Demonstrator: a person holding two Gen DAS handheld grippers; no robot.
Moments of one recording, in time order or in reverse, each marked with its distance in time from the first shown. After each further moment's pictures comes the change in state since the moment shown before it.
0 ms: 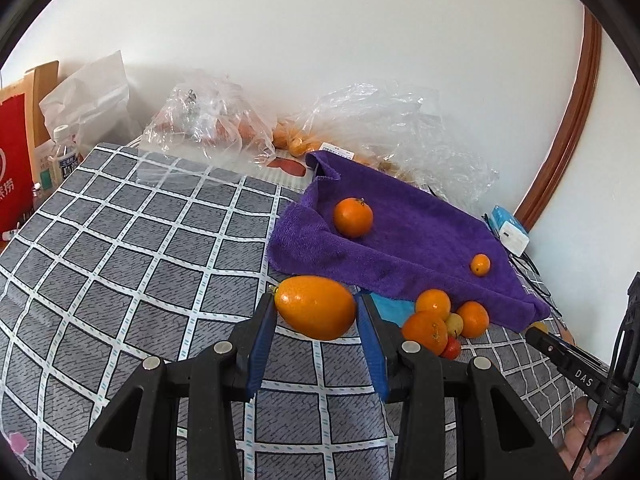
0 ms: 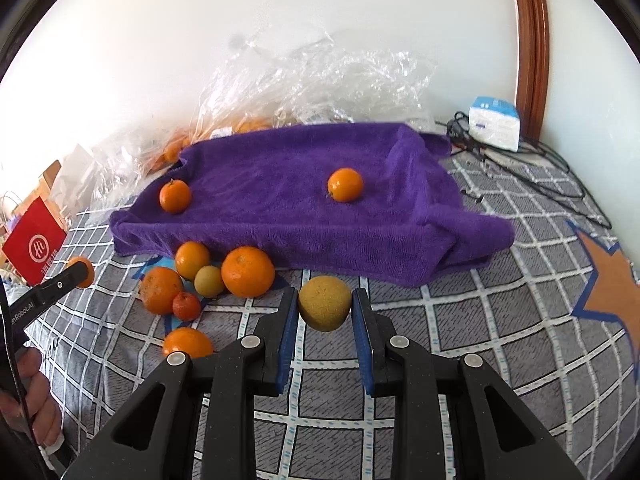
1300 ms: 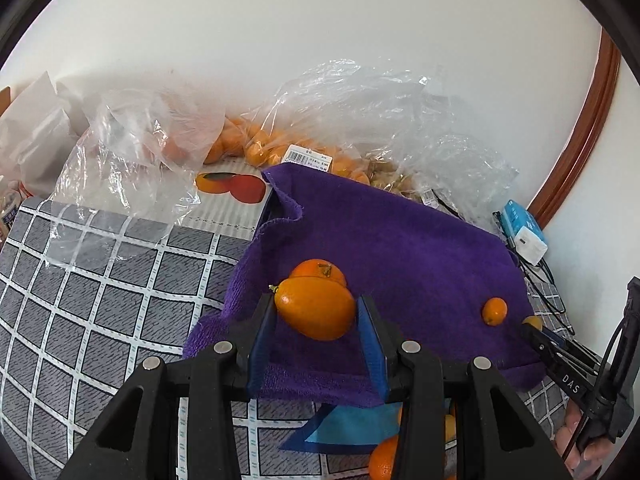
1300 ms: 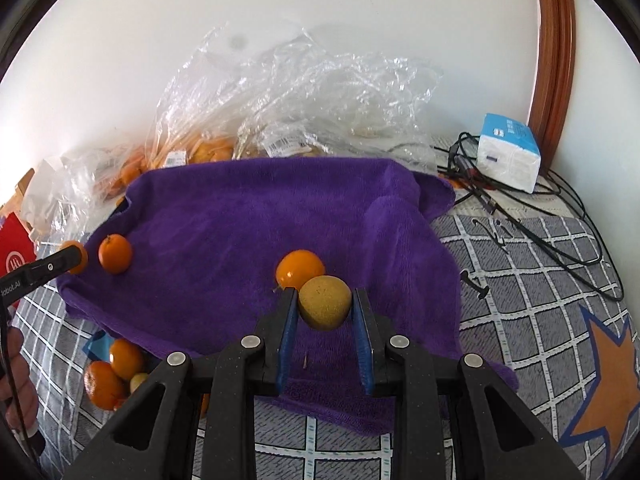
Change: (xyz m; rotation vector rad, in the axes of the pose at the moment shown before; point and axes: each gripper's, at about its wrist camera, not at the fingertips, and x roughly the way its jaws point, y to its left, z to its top) left arm 0.094 -0.046 0.072 0.055 0.110 0.022; right arm 0.072 -0.030 0.078 -0.023 0.042 -0.042
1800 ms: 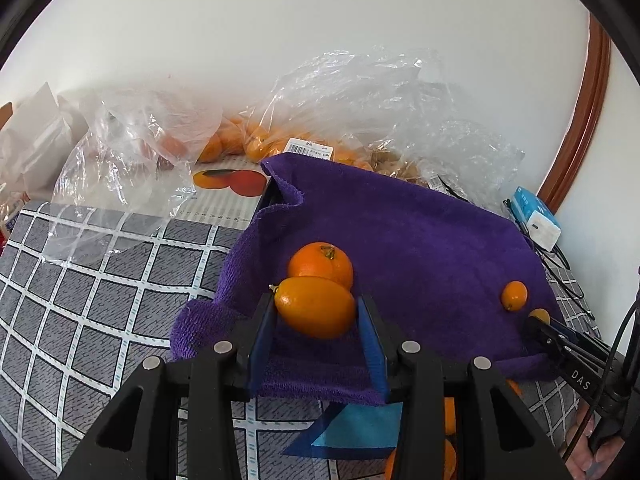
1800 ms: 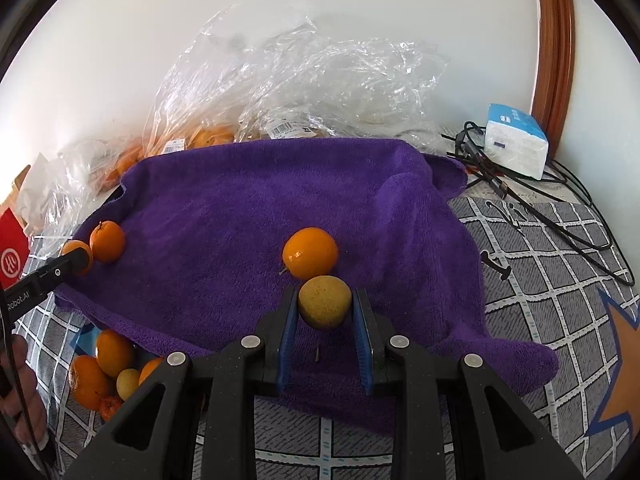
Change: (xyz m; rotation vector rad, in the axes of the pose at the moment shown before) left arm 0.011 -0.006 -0.017 0.045 -0.032 0.034; right arm 0.016 0.008 -0.017 0.008 -0.014 -0.006
